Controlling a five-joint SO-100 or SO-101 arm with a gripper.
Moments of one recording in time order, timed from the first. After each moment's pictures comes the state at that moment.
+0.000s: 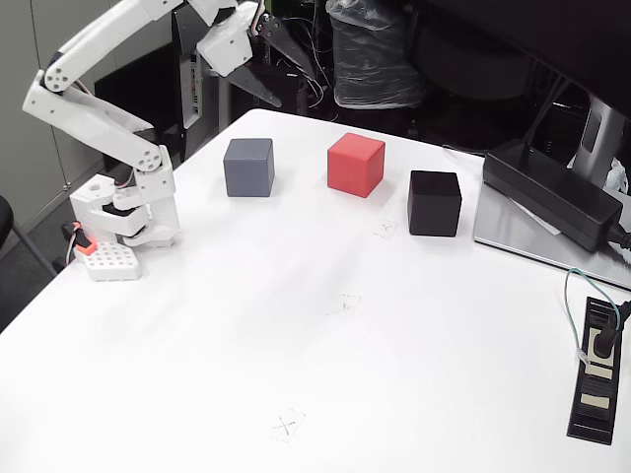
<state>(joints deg) -46.4 141.7 113.6 83.1 -12.5</state>
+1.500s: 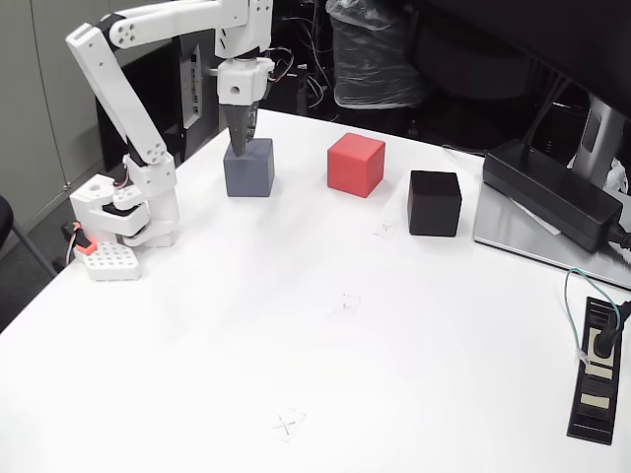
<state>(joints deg) -62.3 114.8 116.0 90.3 -48.2</state>
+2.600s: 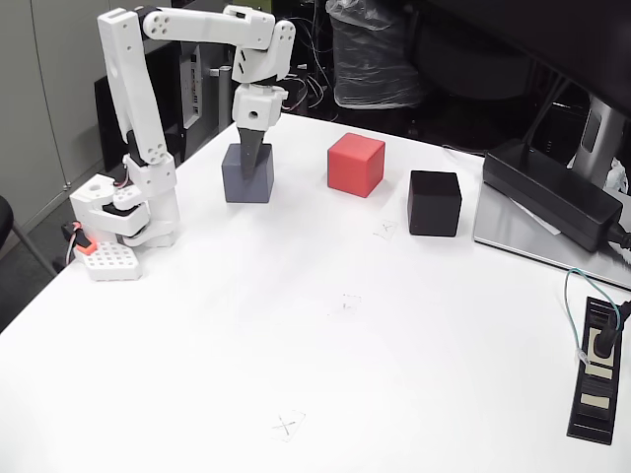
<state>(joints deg) -62.1 99.6 115.7 82.8 -53.1</state>
